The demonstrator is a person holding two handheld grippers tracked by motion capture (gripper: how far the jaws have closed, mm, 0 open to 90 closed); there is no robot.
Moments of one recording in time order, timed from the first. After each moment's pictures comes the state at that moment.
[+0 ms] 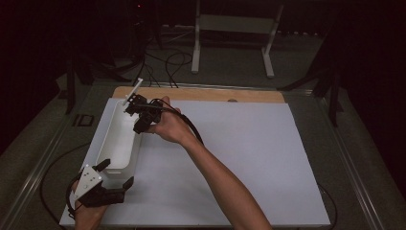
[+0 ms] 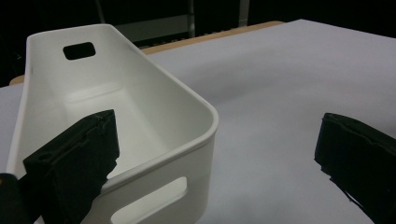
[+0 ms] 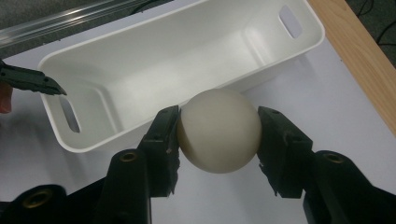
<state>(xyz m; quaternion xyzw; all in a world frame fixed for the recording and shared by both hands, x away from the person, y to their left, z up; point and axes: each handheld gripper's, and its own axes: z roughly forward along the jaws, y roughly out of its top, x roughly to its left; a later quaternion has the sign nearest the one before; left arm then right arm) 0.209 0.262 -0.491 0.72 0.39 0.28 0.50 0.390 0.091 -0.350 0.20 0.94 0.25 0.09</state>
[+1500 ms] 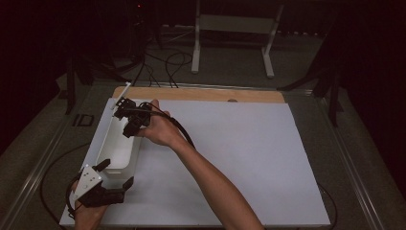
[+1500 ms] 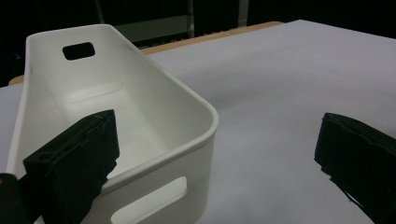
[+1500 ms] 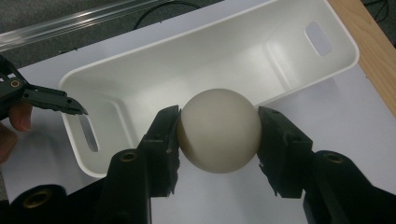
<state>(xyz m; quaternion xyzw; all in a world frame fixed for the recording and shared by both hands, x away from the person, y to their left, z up) 0.209 0.263 -0.492 0.72 0.39 0.28 0.50 0.383 0.117 -0.357 0.19 0.94 0.26 0.08</state>
